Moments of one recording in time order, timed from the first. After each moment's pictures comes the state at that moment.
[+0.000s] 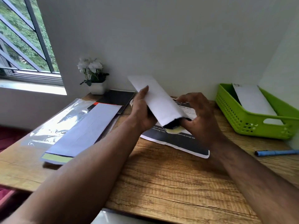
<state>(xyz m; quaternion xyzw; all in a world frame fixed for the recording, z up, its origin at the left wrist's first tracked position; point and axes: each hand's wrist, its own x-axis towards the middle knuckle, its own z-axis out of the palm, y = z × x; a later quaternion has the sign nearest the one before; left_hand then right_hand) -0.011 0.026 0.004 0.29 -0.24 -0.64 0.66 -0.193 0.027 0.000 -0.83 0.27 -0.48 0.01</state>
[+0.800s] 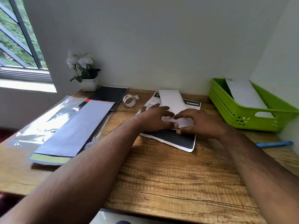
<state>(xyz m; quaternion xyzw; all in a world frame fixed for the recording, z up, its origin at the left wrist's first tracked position) -0.027 0.016 -0.017 0.62 -0.77 -0.15 0.10 -0.225 -0.001 -0.003 -0.88 0.43 -0.11 0.16</state>
